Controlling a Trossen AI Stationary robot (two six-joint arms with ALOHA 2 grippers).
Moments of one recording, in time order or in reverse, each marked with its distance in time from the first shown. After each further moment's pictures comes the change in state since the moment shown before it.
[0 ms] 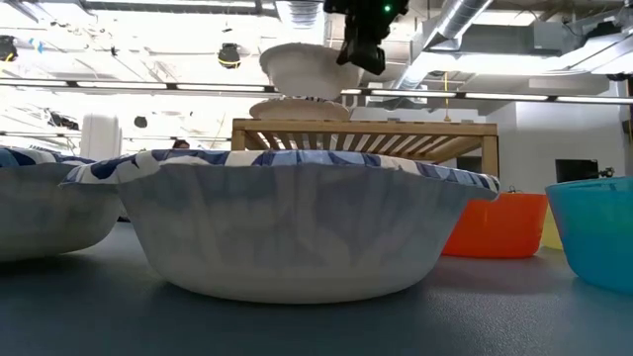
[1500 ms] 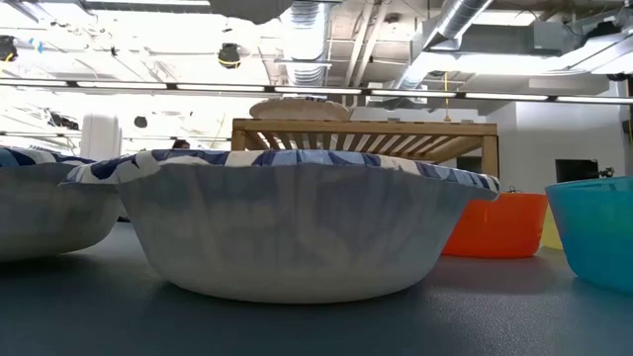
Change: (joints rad) left arm 0.058 0.003 -0.193 0.162 0.508 0.829; right arm 0.158 0.146 0.605 -0.623 -1.019 0.258
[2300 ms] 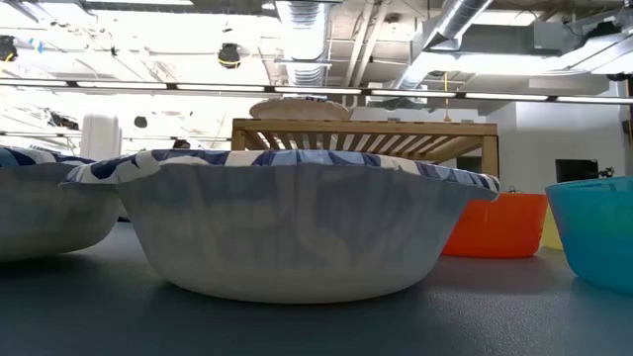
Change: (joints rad) left arm 0.000 0.000 -0.015 -0.090 0.201 0.108; right arm -0.009 0.001 0.000 0.027 -0.036 -0.104
